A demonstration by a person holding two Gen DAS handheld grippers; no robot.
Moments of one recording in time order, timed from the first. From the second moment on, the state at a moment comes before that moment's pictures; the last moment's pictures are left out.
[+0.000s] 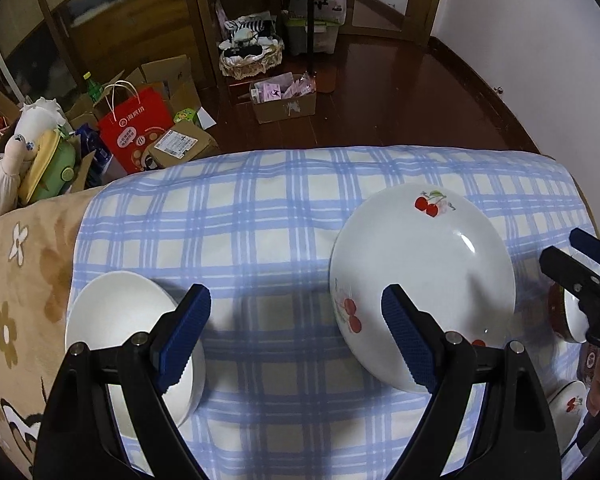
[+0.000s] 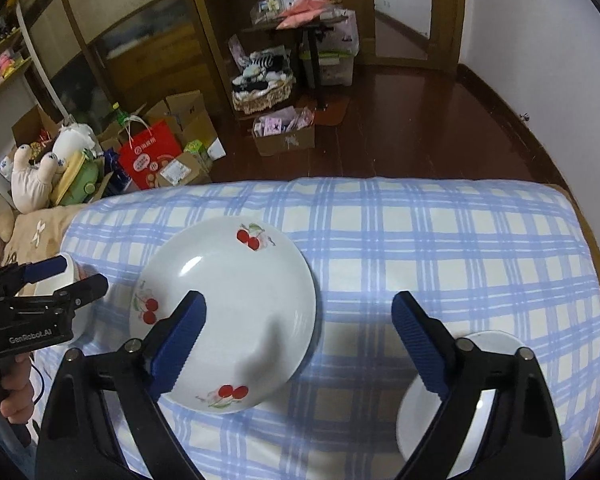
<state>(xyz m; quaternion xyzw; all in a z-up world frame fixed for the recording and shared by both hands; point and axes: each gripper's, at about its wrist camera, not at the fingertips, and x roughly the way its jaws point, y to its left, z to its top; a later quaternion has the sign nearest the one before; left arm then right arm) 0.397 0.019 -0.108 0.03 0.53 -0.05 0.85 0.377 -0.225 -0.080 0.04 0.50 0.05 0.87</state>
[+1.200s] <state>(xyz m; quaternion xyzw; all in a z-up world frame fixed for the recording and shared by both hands) 0.404 0.018 -0.173 -0.11 0.56 -0.07 0.82 0.405 -0.240 -0.140 0.10 0.57 0.07 0.81</state>
